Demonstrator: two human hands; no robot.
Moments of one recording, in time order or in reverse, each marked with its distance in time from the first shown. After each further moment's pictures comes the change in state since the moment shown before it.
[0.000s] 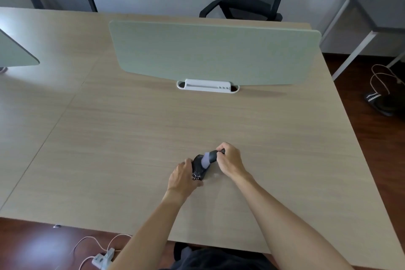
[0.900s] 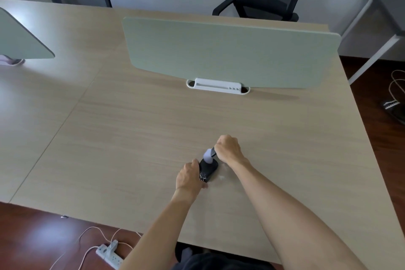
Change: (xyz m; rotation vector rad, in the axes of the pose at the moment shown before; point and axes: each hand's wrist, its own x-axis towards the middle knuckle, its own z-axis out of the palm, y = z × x) left_hand -0.002 0.013 -0.005 -0.034 -0.024 -0.110; right_hand 0.025 -0.047 0.000 -0.282 -0.145 0.047
